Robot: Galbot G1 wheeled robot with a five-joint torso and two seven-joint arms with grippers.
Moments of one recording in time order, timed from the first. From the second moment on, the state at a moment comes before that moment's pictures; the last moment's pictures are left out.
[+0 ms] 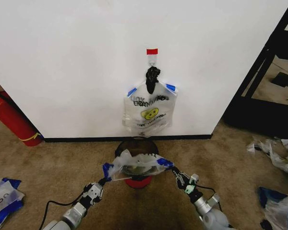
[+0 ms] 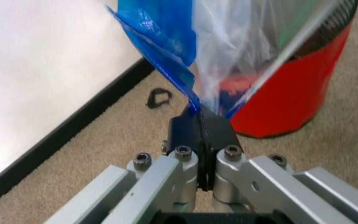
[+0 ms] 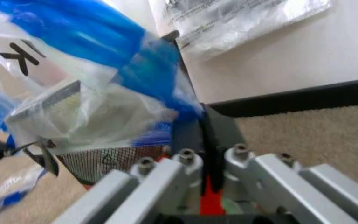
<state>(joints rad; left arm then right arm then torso) 1.57 -0.80 -0.24 -1.84 -0.06 -0.10 -0.08 -1.19 1.05 0.04 1.23 0.98 0.56 -0.67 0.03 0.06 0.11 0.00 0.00</state>
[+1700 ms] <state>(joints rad) 1.70 -0.62 -0.53 -2.12 -0.05 -0.12 0.36 -1.04 0.91 0.18 1.43 0.75 0.46 -1.11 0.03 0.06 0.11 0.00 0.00</state>
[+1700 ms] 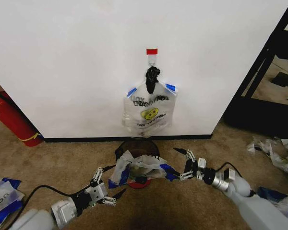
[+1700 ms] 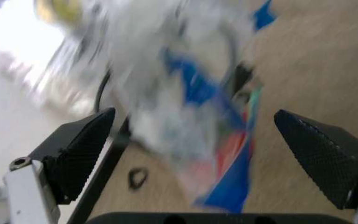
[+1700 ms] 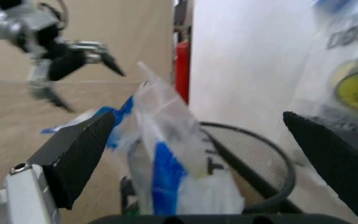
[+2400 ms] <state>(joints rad) 1.51 -0.67 -0.18 -2.38 -0.63 0.42 -0.30 -0.83 0.97 -0.02 1.33 0.65 0.44 -1.08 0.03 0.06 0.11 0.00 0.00</state>
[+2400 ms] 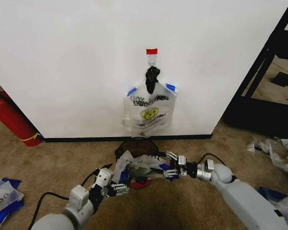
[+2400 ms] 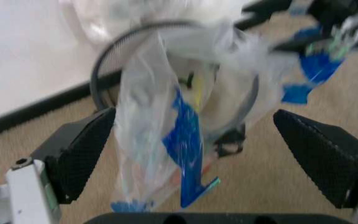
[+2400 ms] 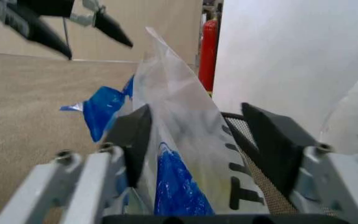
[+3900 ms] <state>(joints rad) 1.25 -0.69 0.00 -2.21 -0.69 0.39 -0.39 -0.80 0.95 -0.04 1.32 0.83 0.42 -0.96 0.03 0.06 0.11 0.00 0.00</state>
